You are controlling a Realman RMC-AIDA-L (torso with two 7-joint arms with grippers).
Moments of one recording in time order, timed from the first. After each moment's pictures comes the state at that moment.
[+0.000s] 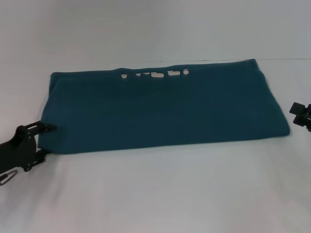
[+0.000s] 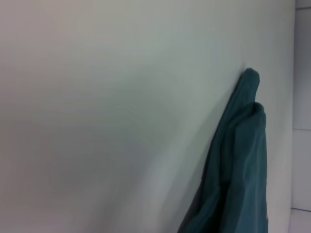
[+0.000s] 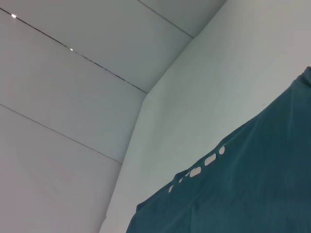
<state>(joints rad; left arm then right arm) -0.44 -2.09 0.38 0.55 2.10 1.12 -2.74 0.38 1.93 -0.57 -0.50 -1.79 -1.49 2.08</state>
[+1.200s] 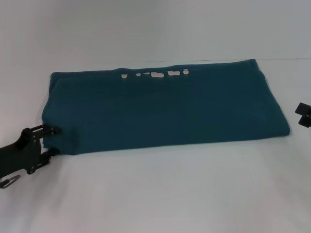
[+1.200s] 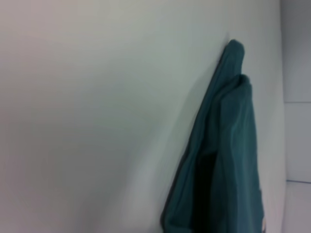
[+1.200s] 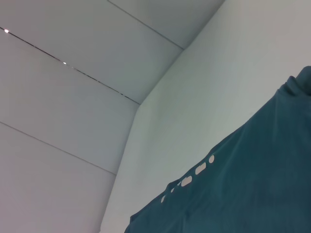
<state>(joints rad) -0.43 -2.10 0.41 0.57 2.09 1.18 -2.69 0.37 1.92 -0.54 -0.48 -1.79 -1.47 2.08</state>
